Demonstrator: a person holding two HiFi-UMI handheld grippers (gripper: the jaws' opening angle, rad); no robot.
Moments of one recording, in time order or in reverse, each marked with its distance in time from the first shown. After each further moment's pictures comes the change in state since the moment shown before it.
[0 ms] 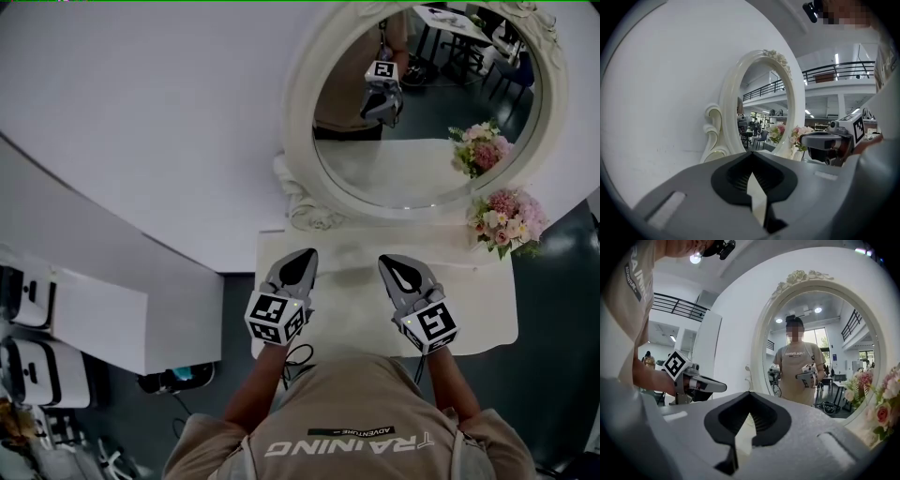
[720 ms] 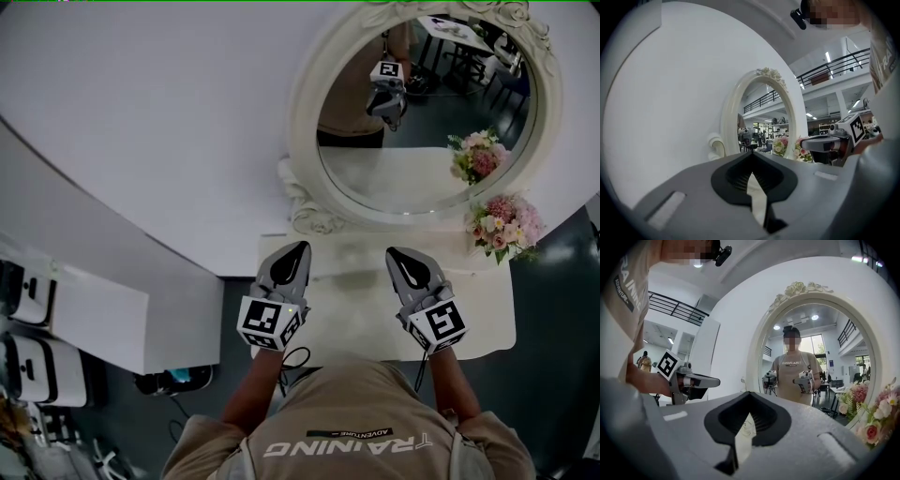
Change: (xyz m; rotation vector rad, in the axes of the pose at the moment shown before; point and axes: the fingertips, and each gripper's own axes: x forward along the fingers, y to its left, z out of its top) left arm -0.024 -0.004 0.062 0.099 -0.155 0.057; right arm -0.010 -0.013 0.043 -0.010 -0.079 -0.046
